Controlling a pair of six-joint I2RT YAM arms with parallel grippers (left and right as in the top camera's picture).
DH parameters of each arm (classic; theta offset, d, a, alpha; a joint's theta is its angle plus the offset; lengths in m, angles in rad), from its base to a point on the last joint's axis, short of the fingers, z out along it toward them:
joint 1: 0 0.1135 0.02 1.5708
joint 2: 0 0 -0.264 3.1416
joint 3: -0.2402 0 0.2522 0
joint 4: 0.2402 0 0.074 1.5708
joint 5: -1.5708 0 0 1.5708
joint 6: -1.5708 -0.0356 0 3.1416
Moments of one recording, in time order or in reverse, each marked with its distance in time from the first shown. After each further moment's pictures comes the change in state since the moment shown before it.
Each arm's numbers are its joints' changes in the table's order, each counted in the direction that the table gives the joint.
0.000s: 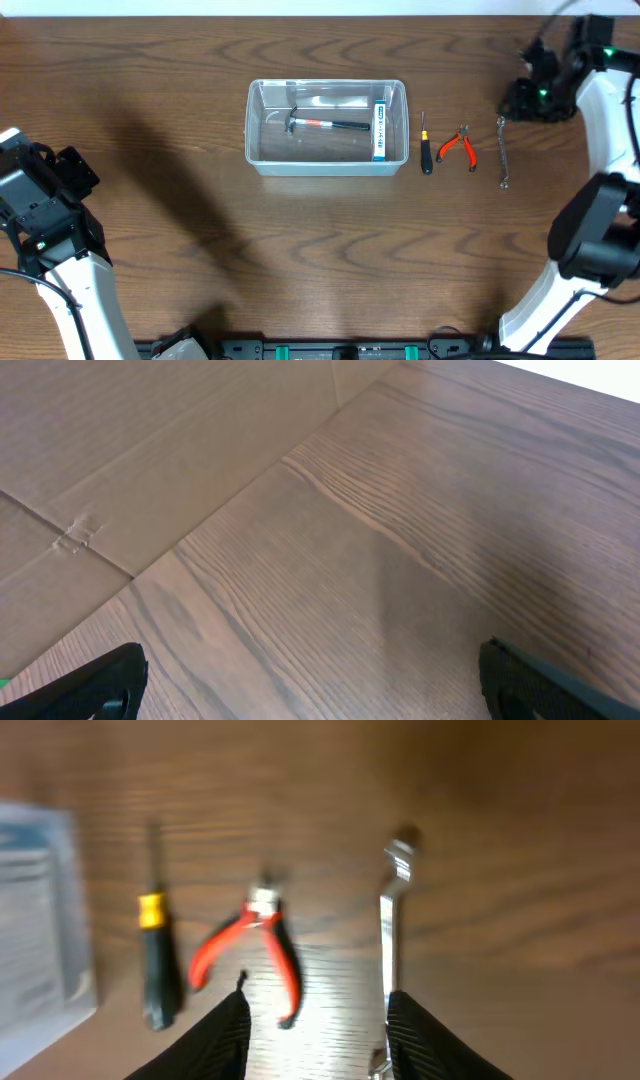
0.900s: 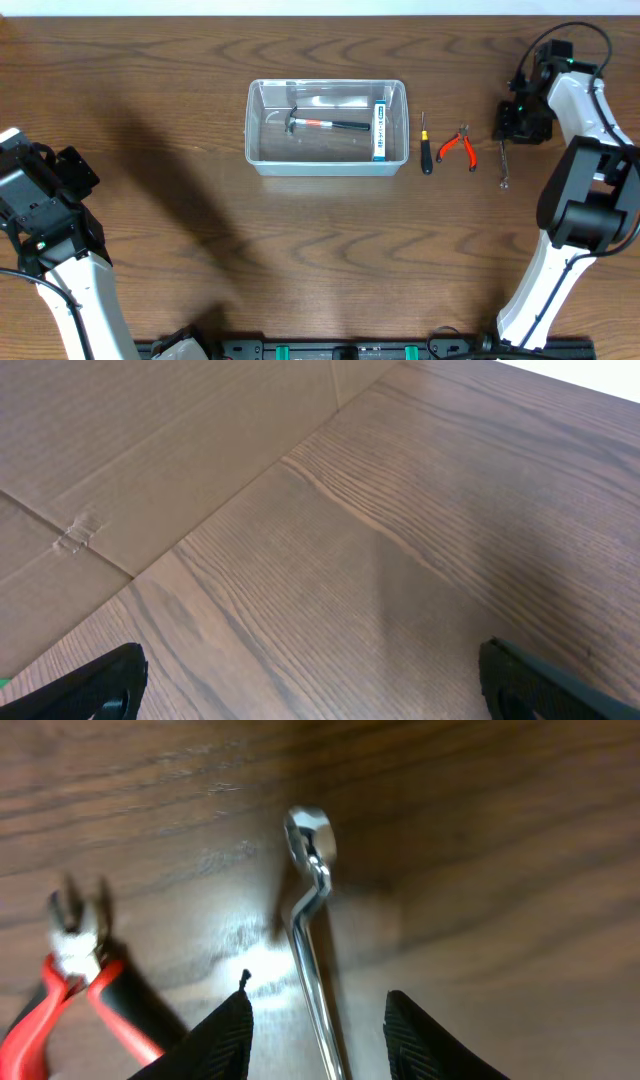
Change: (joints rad) left arm 0.000 0.000 0.000 0.000 0.000 0.000; right arm 0.051 -0.196 0.002 -0.044 -0.215 -0.079
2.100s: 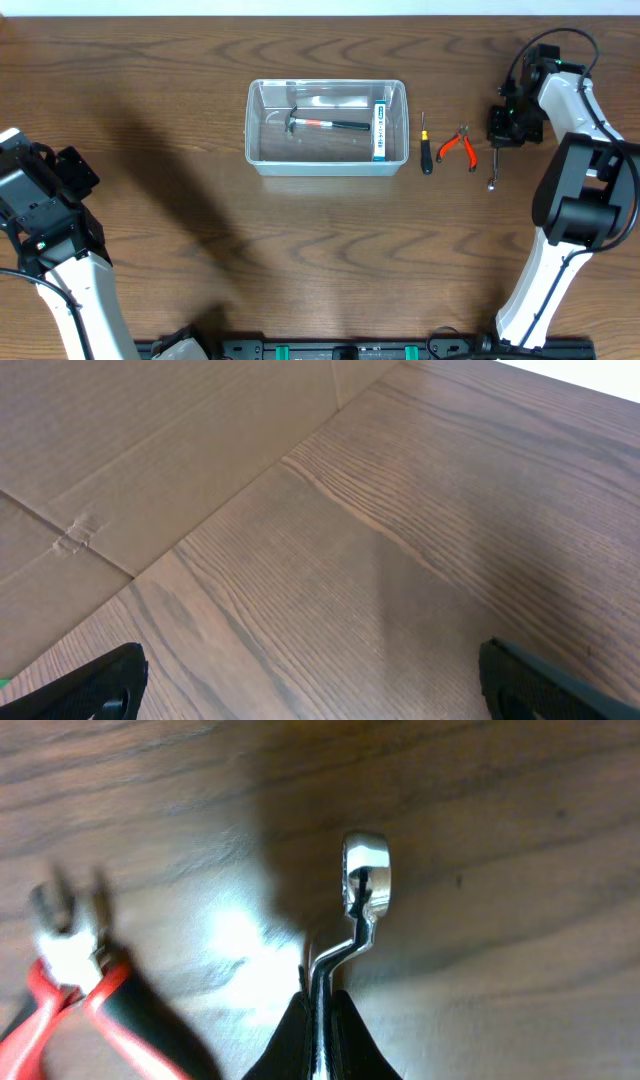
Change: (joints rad) left arm 0.000 0.000 0.000 0.000 0.000 0.000; right arm 0.027 -0.003 -0.001 0.035 0.018 -0.021
